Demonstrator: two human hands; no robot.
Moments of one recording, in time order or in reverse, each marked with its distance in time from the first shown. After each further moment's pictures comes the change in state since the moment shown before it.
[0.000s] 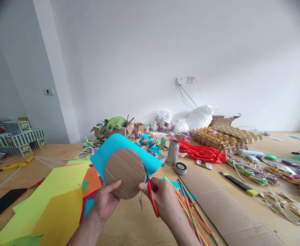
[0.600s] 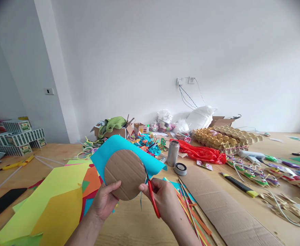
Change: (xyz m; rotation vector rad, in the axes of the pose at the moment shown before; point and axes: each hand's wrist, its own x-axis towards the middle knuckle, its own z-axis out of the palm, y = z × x) left_hand 0.001 0.001 -0.004 0.021 -0.046 -0.010; right_hand 0.000 0.004 -0.002 -0.029 -0.016 0.011
